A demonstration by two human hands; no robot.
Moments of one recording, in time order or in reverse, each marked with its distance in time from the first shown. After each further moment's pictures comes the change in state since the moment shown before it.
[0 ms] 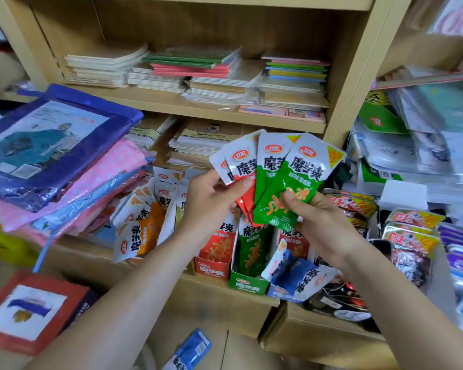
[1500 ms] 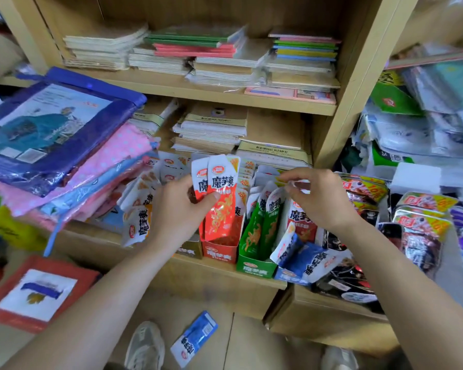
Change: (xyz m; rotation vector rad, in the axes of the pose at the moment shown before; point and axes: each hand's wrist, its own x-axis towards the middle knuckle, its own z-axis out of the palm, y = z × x) left_hand -0.018 -0.037 -0.067 0.572 0.065 0.128; right_hand 0.026 0.009 -0.010 -1.043 0.116 -0.448
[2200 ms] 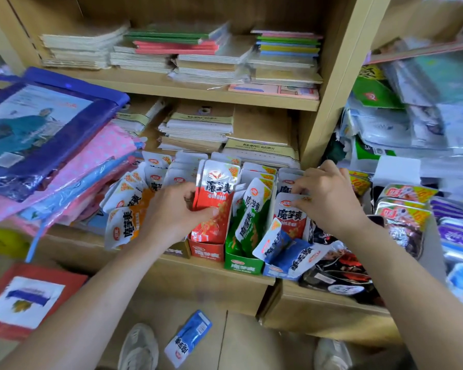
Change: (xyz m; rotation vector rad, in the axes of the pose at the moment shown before) left_hand 0.002 0.006 0.009 0.272 -0.189 -0.033; right_hand -0.020 0.034 -0.020 -0.537 0.023 -0.075
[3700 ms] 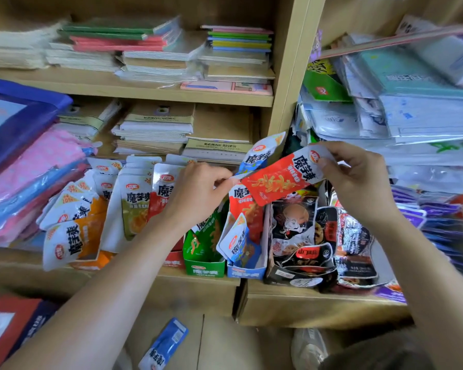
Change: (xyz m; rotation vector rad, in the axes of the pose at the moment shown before) left_hand 0.053 0.081 0.063 -0.011 0.023 0.505; right_hand -0.029 0.054 -0.068 0.697 0.248 0.254
